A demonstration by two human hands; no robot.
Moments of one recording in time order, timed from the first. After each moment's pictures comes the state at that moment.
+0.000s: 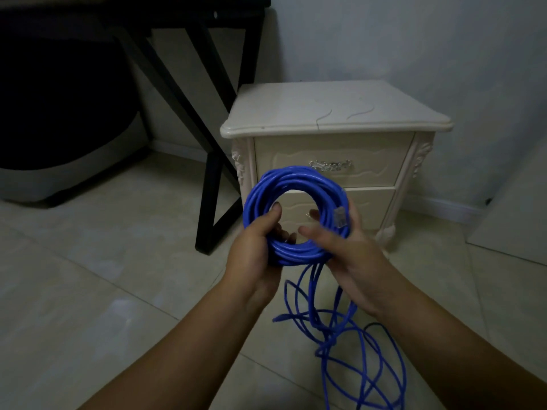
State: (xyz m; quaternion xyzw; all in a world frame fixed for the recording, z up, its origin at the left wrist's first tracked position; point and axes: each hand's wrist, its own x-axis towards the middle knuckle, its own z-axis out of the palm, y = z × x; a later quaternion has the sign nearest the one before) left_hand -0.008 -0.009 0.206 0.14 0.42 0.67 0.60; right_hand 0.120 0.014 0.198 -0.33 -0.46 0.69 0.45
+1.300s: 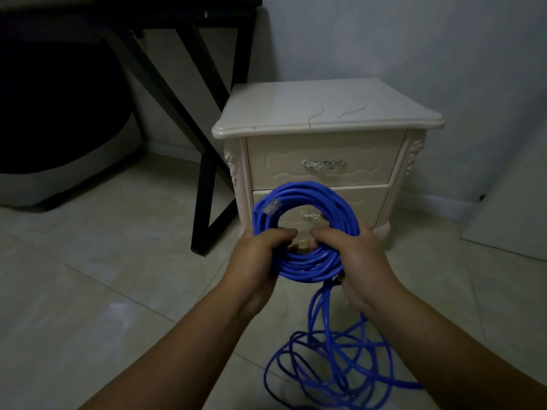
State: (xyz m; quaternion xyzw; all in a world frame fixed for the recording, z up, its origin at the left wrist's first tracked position) left_hand -0.004 -0.013 0.198 0.31 0.46 0.60 0.58; right_hand 0.128 0.020 0.191 -0.45 -0.43 0.60 0.49
